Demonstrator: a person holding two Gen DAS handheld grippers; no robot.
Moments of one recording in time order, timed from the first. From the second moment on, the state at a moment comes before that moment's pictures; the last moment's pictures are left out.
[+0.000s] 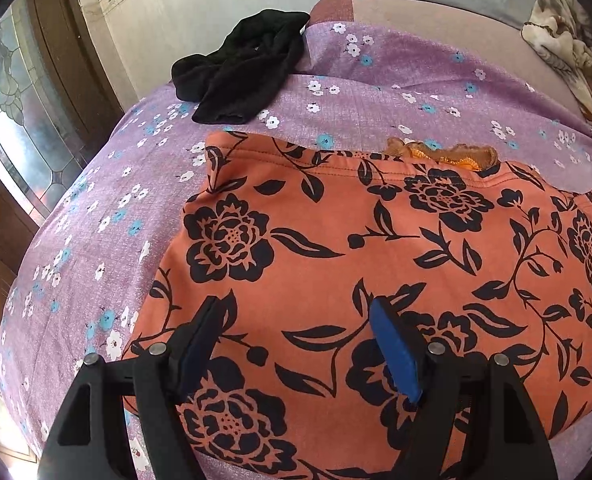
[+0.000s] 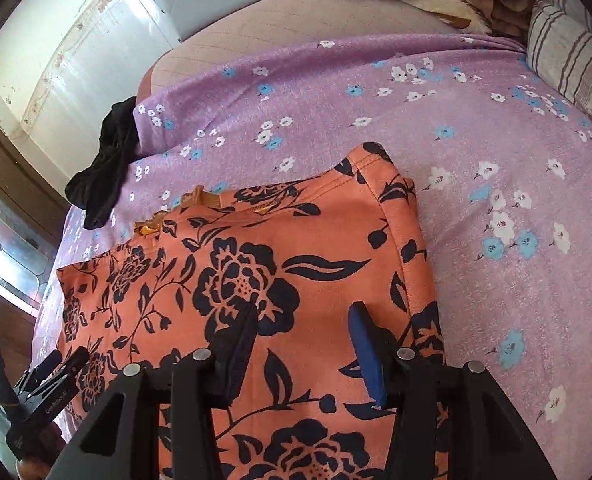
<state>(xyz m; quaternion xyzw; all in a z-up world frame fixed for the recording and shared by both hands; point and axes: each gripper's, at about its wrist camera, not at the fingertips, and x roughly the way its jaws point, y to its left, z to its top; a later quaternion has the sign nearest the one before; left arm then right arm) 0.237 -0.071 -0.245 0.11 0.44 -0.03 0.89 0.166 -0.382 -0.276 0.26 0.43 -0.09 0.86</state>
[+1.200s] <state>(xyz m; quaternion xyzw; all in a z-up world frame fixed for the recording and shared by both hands) 0.203 -0.026 -0.200 0.06 0.38 -0.01 0.92 0.152 -0.315 -0.272 0.21 0.45 -0.02 0.87</state>
